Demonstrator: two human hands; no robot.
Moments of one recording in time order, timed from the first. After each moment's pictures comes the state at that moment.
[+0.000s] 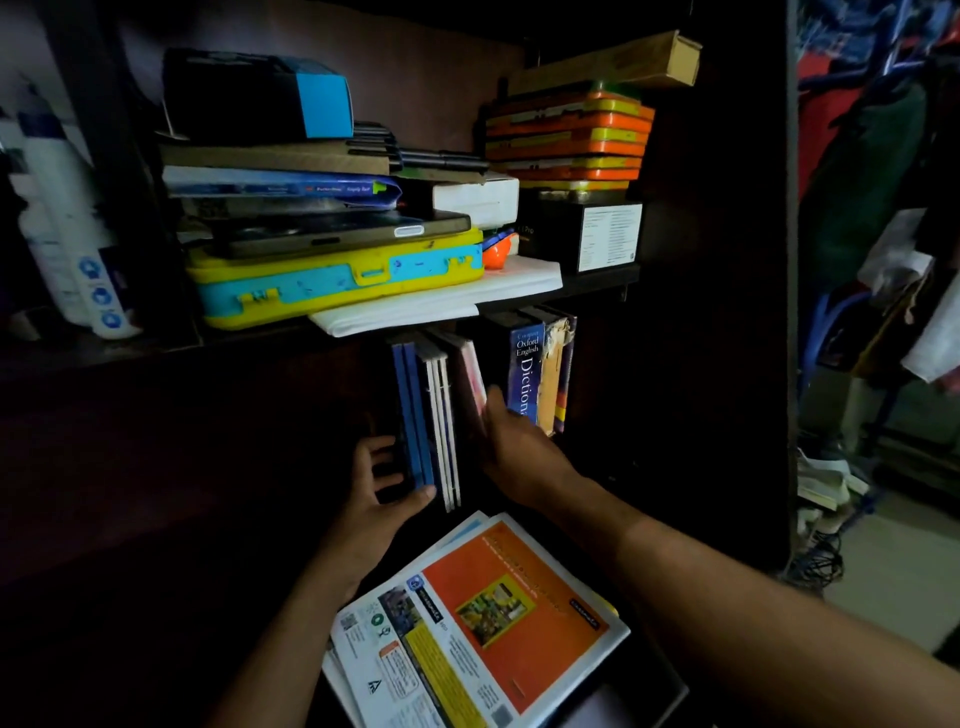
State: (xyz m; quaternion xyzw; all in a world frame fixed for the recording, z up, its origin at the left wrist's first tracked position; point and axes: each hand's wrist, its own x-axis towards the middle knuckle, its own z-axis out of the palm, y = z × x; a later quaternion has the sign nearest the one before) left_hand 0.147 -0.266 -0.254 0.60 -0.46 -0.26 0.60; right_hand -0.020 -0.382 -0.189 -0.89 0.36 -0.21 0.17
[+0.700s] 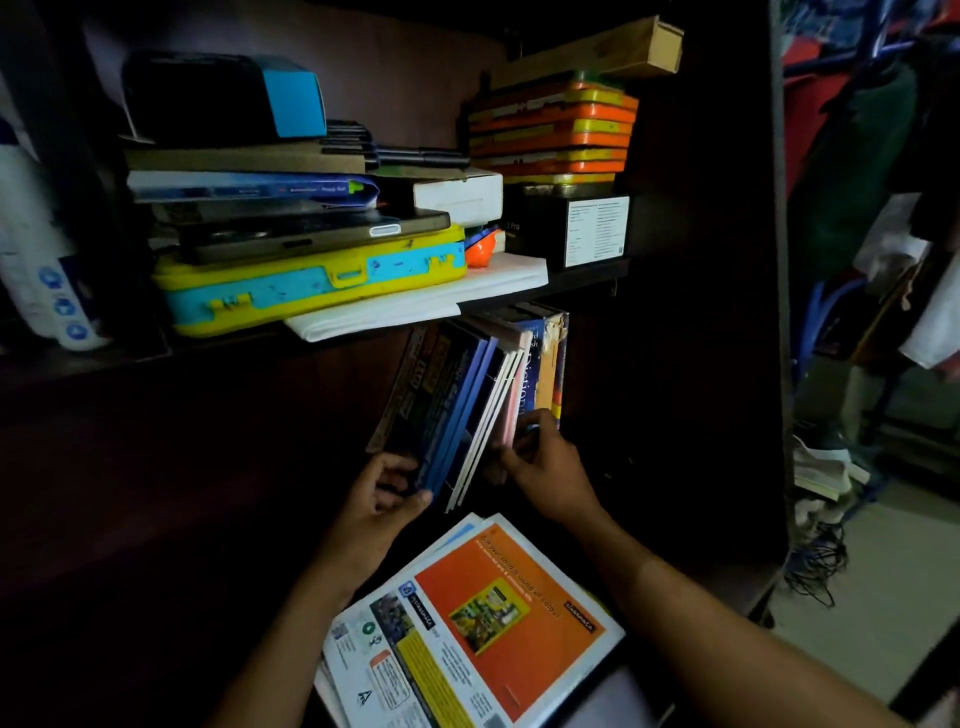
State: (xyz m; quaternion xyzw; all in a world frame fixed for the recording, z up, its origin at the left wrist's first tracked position) left_hand 0.147 -0.271 -0.253 0.59 -0.49 -0.28 0.57; right_hand -0.045 -0.400 -0.230 -0.75 0.40 -0.38 0.36
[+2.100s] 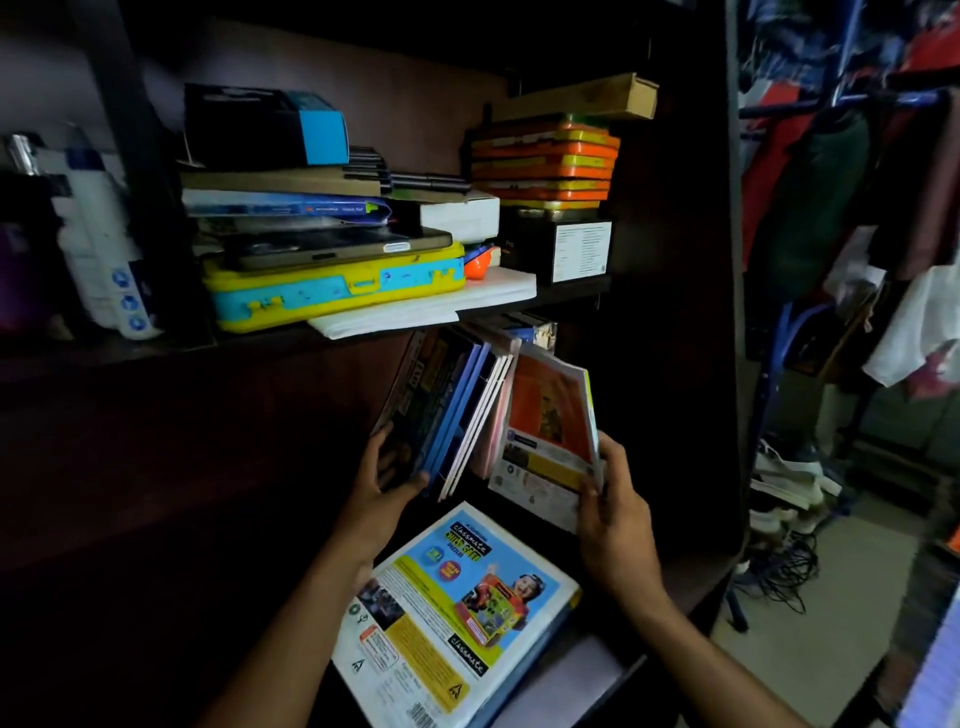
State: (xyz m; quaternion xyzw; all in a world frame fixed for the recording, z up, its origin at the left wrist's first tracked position) left_hand 0.130 -0.276 -0.250 0.58 -0.41 -0.30 0.64; right_hand -0.134 -0.320 -0.241 -0.72 0.35 -0.53 0.29
